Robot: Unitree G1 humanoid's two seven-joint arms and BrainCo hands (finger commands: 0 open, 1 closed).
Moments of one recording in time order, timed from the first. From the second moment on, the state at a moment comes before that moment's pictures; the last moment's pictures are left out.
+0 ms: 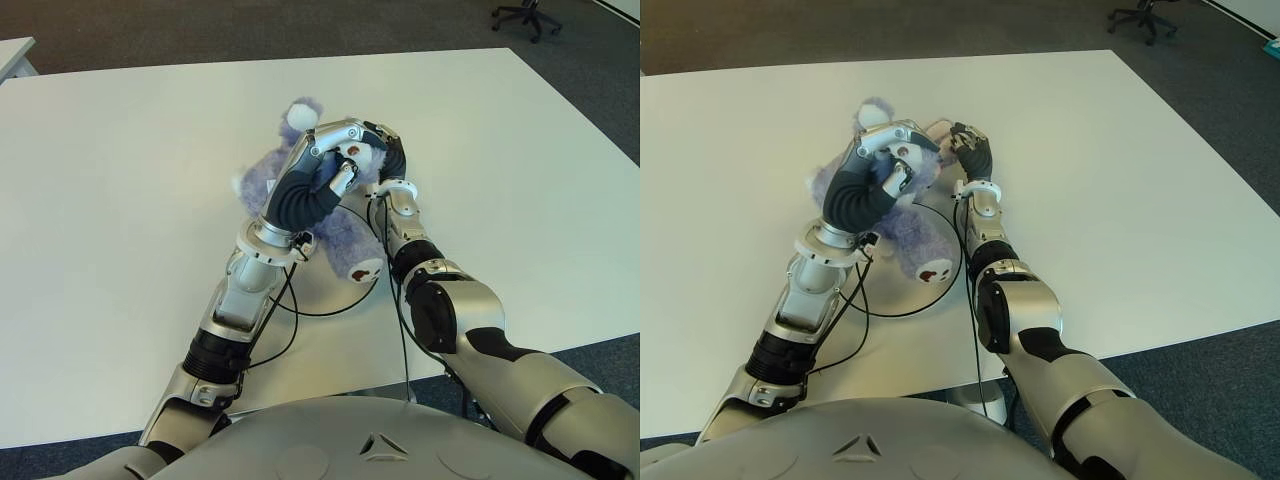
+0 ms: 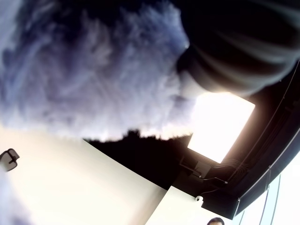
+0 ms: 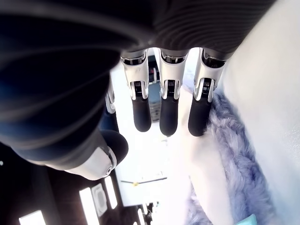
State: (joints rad) left arm -0.13 0.02 -0.25 -0.15 0.28 -0.62 0.00; right arm -0.81 0.07 -0.23 1.21 0.05 -0.41 -0.09
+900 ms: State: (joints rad) left arm -0.11 0.03 -0.25 -0.14 0.30 -0.60 0.00; right arm -0.81 0.07 -0.22 1.21 0.04 -0.43 -0.10
